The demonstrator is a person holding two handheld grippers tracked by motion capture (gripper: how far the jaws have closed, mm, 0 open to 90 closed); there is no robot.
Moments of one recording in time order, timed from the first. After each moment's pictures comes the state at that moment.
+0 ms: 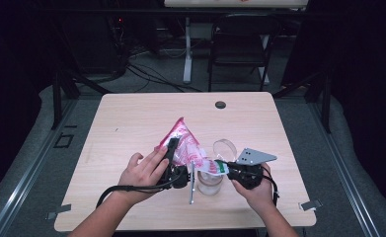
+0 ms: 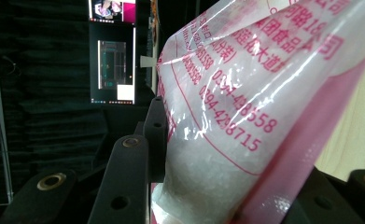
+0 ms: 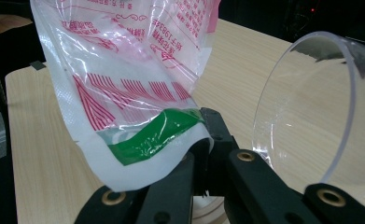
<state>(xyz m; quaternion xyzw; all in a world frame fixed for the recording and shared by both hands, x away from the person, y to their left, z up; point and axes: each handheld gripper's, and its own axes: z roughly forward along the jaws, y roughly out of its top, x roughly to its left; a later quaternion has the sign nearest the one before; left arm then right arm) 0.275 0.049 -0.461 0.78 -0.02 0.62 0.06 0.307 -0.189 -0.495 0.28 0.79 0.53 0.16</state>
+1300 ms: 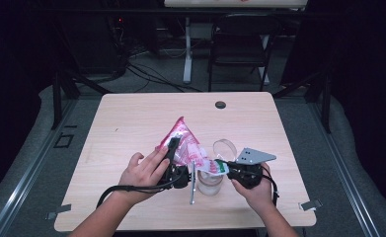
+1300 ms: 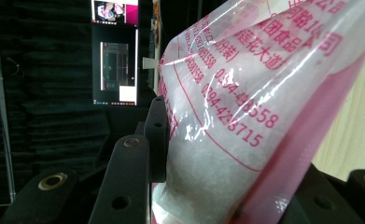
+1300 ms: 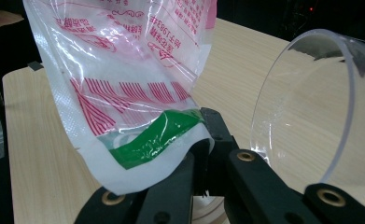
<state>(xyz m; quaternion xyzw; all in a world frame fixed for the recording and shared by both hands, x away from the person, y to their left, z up) 0.274 0.048 -0.459 0.78 -0.02 0.63 0.06 0.309 -0.188 -0.496 0.28 0.79 0.52 0.16</state>
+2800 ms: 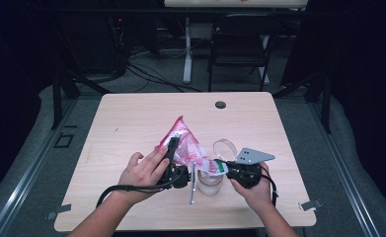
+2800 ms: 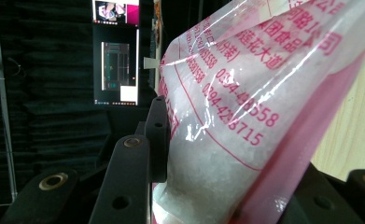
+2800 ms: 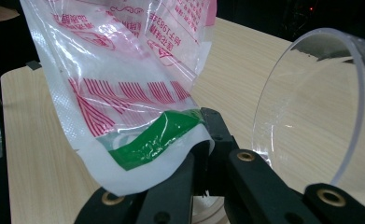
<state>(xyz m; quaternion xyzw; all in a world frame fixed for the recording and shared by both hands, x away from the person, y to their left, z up) 0.275 0.048 -0.459 0.77 -0.03 0.63 0.07 0.310 -0.186 -0.498 0.28 0.79 0.52 0.16</state>
